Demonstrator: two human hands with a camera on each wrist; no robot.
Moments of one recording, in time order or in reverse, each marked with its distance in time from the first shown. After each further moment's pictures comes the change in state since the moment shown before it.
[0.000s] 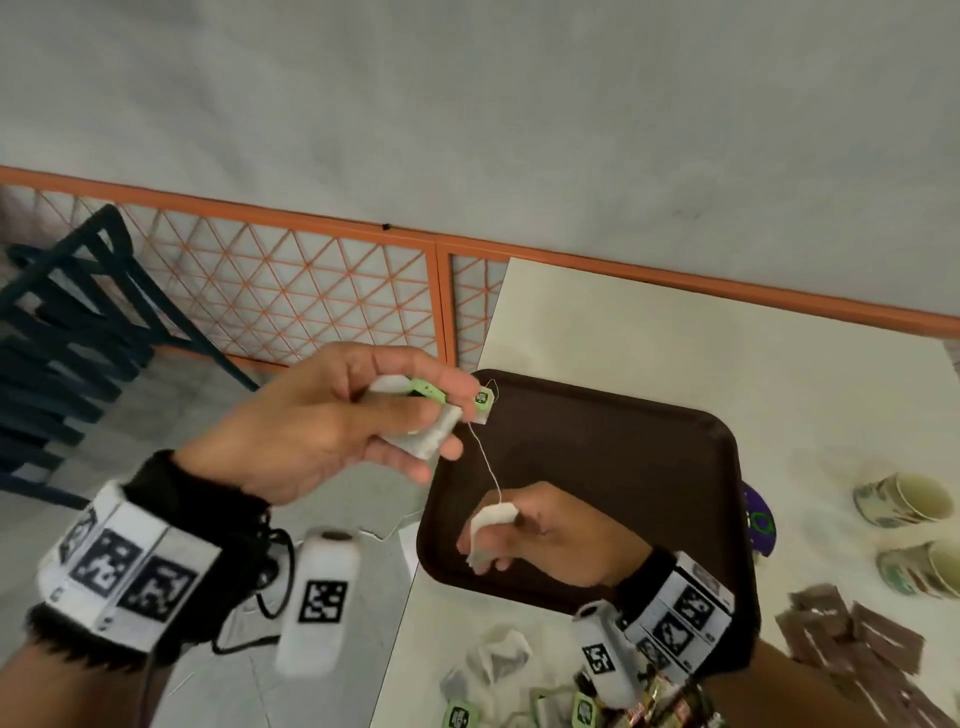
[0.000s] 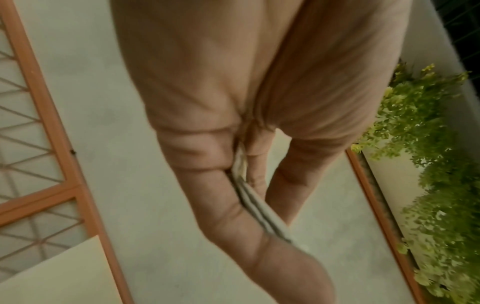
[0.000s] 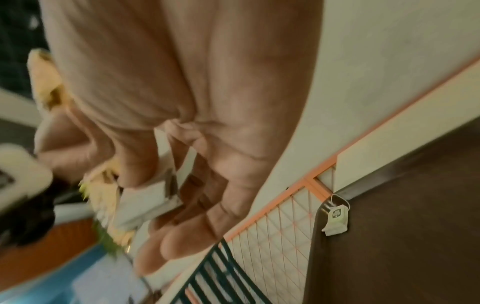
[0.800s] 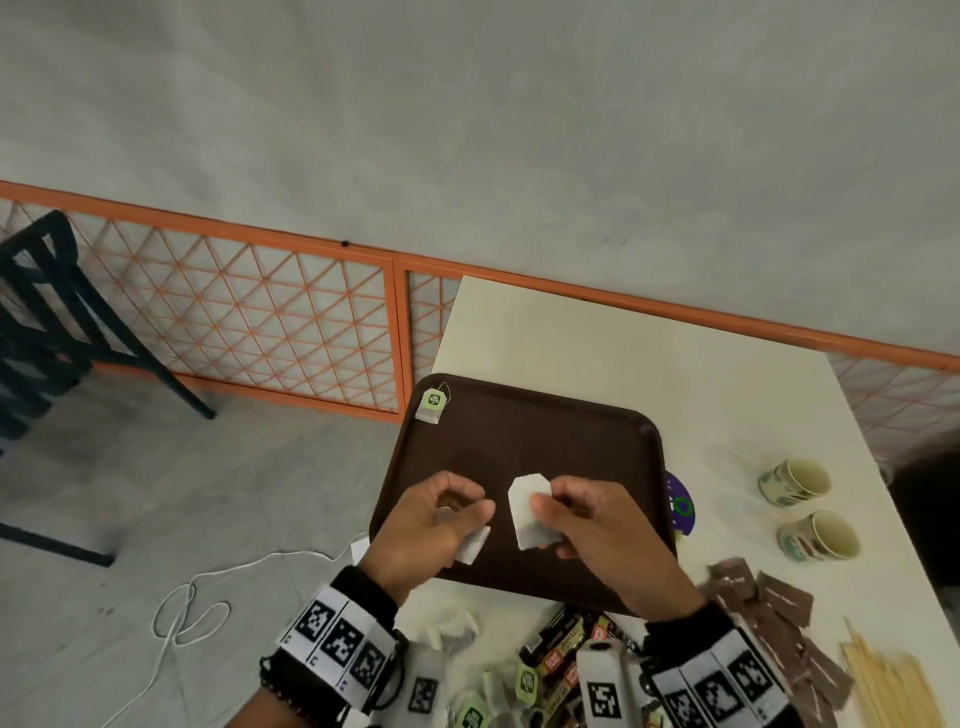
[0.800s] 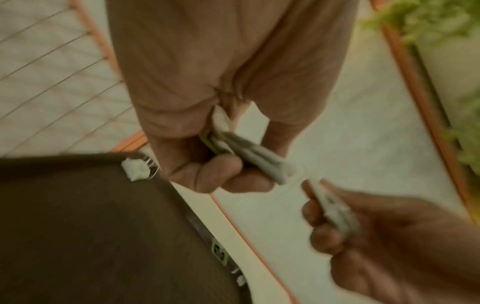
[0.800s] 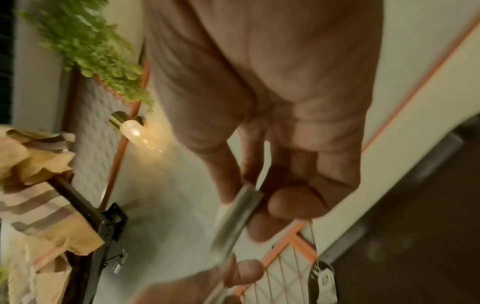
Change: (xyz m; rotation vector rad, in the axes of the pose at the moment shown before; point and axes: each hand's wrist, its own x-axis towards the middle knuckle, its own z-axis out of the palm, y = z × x) left_hand 0.022 -0.146 0.099 0.153 0.349 -0.198; right_hand -0.097 -0.022 0.005 -0.006 0.635 0.272
